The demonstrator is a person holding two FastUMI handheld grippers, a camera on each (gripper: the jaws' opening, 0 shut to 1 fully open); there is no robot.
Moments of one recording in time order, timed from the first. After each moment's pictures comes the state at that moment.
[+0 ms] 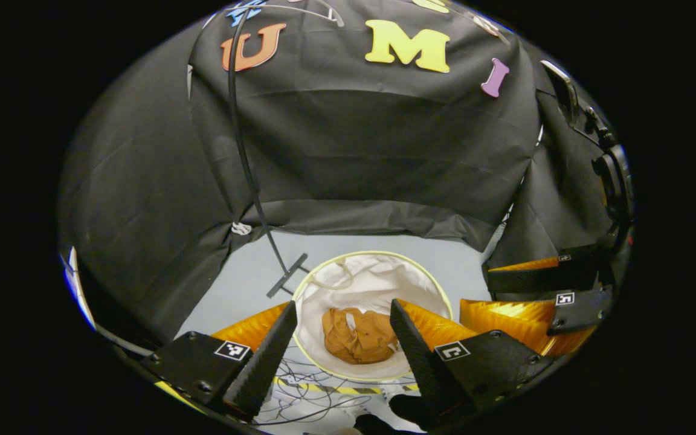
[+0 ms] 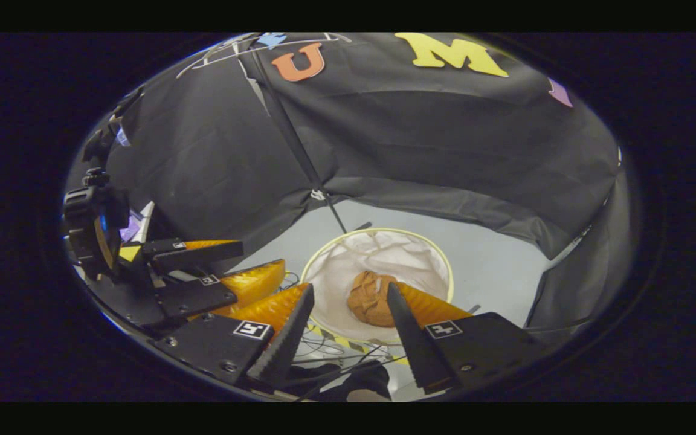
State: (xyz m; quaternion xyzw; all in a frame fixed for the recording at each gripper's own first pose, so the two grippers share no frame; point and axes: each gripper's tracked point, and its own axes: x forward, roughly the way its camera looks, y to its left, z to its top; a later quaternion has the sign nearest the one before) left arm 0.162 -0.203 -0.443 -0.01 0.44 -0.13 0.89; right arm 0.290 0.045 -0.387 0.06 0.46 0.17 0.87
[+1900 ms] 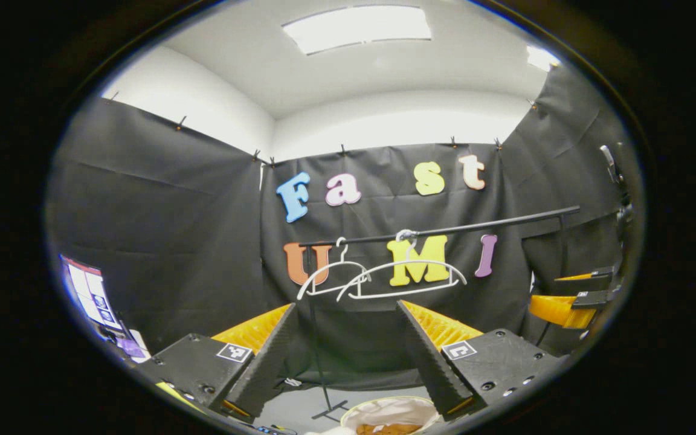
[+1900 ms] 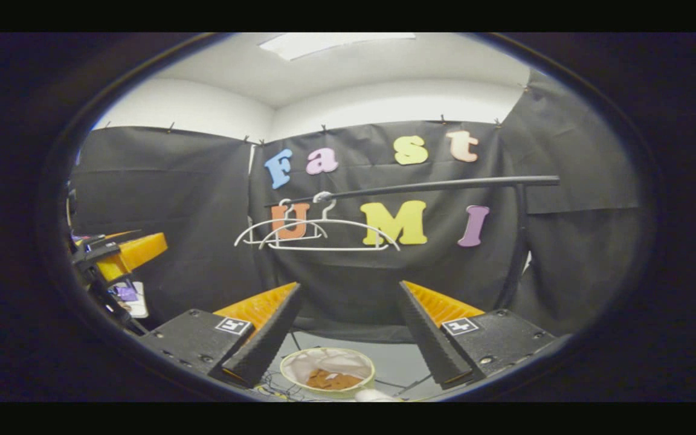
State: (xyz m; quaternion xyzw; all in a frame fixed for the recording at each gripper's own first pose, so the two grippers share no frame) left arm 0.055 -0.113 0.024 0.01 -0.04 -0.04 1.00; right arm 0.114 -0.087 0.014 0.05 0.01 0.05 1.00
